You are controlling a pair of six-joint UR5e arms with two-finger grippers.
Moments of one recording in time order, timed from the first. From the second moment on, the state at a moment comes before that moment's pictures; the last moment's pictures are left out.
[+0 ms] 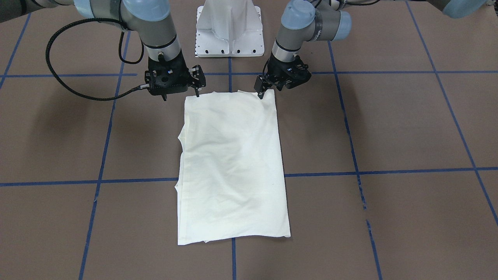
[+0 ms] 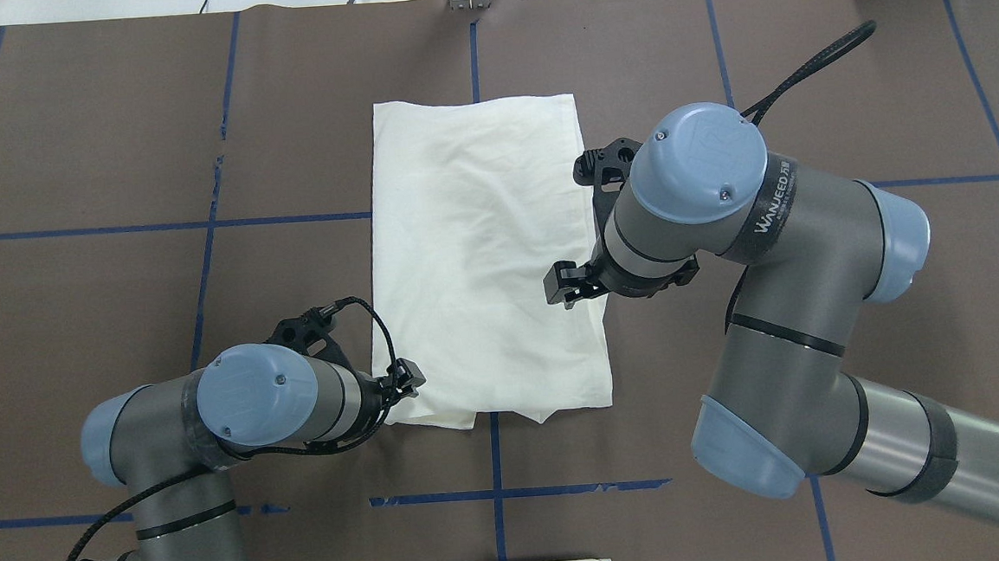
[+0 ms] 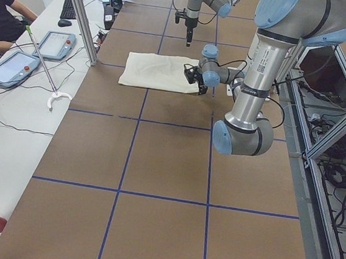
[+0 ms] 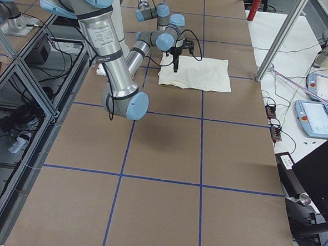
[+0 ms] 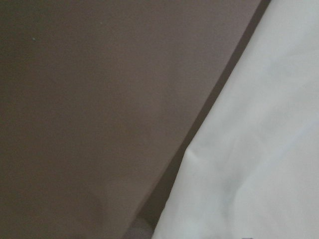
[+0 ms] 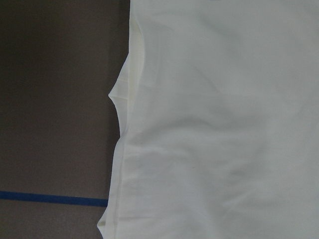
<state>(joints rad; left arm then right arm) -0.33 -1.98 -1.83 -1.85 -1.72 -1.91 0.56 -1.02 1.94 -1.73 1.92 1.09</state>
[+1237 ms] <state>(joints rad) -0.32 -1.98 -1.84 -1.85 -1.70 -1.89 0.55 -1.02 1.94 -1.73 1.91 1.11</state>
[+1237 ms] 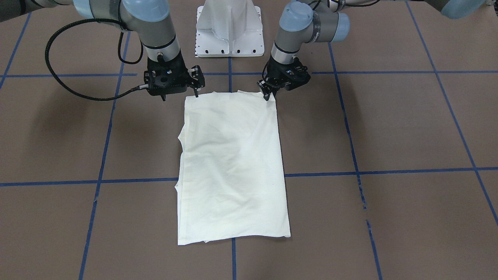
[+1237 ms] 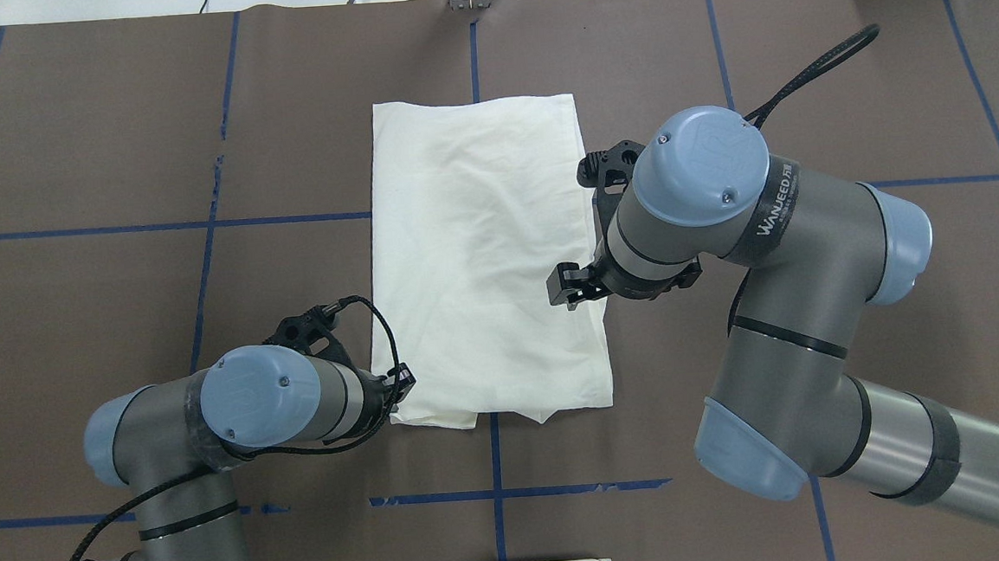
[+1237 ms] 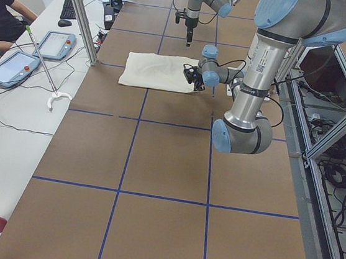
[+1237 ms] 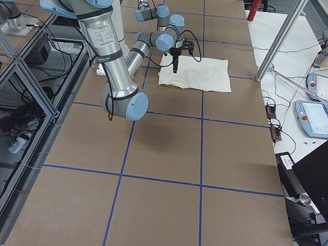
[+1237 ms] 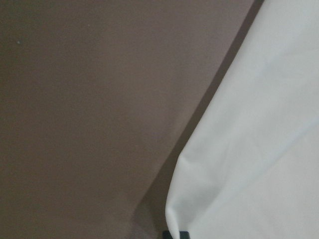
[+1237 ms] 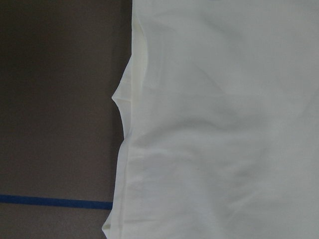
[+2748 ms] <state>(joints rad) -0.32 -1.99 -1.86 -1.85 -1.71 -1.85 0.33 -1.07 1.82 -1.55 1.72 1.84</state>
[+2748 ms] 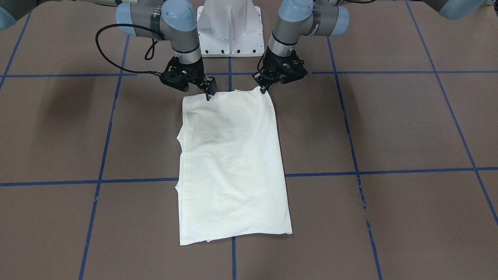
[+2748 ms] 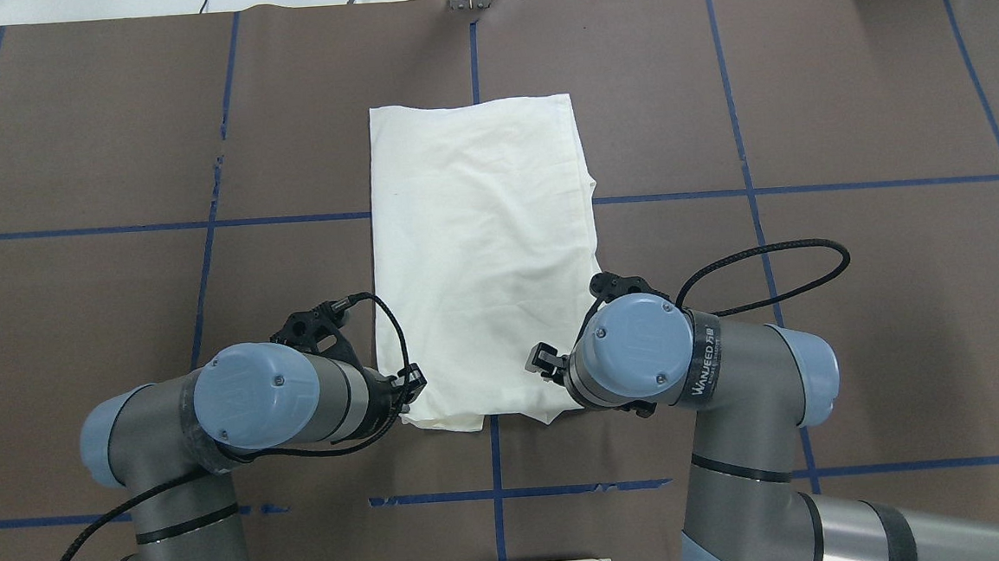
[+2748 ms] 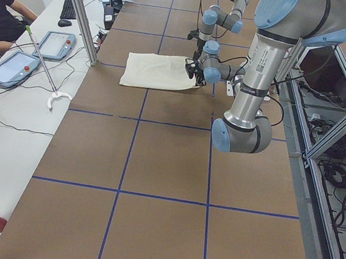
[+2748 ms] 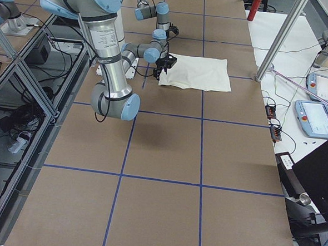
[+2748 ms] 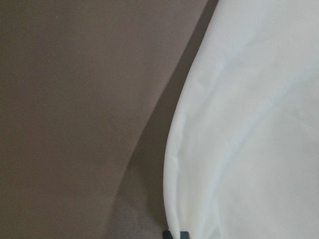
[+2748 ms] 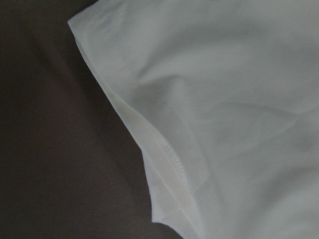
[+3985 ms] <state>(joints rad) -0.32 -2.00 -1.86 -1.85 -1.71 -1.85 0.32 -1.04 1.75 -1.53 1.72 1.91</state>
